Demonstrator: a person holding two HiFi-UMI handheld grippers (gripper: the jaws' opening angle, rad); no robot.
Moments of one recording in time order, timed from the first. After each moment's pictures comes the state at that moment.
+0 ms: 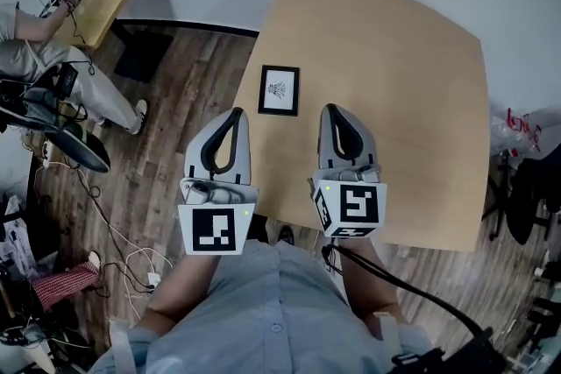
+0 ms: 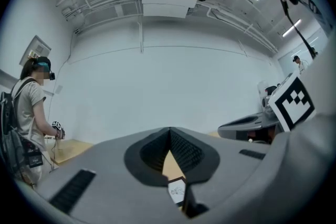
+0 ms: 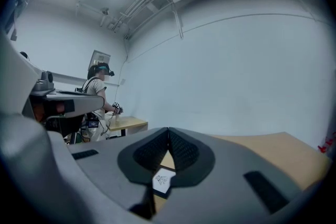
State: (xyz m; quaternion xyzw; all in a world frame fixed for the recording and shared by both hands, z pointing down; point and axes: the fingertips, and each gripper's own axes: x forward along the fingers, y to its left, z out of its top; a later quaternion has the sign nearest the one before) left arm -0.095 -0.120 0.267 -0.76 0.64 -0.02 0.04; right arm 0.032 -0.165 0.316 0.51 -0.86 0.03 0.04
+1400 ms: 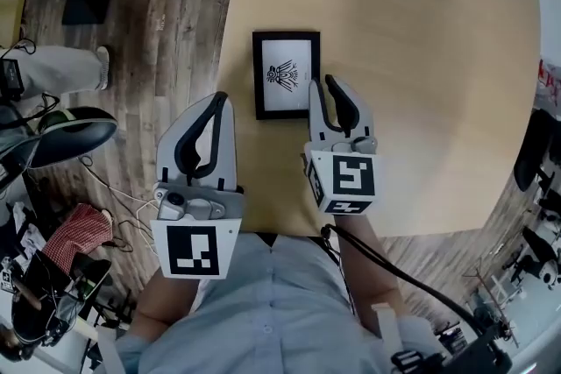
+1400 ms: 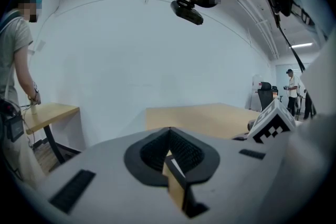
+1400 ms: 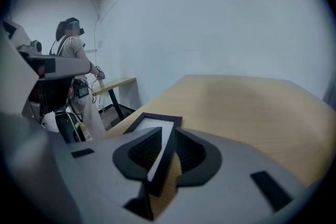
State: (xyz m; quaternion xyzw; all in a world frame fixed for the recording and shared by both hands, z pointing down) left arm -0.105 -0.176 0.356 -0.80 0.57 -0.15 -0.11; right arm 0.021 -0.201 0.468 0.52 -0.80 0.21 0.20
